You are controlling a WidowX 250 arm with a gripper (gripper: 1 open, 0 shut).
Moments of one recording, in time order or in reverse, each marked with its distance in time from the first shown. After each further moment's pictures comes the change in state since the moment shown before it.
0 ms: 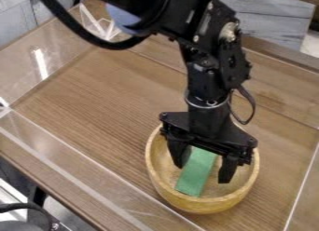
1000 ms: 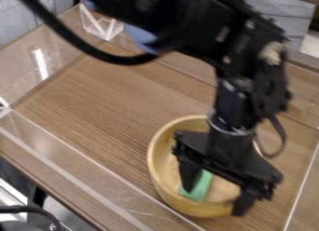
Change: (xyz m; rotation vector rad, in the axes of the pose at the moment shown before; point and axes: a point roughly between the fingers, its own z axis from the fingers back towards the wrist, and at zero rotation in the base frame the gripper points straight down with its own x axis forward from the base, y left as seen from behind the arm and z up) arm -0.030 -0.020 0.013 0.067 0.043 -0.059
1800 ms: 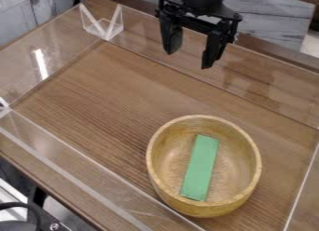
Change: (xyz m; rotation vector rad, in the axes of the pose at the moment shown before) arm 0.109 0.083 0.069 0.018 0.018 -0.063
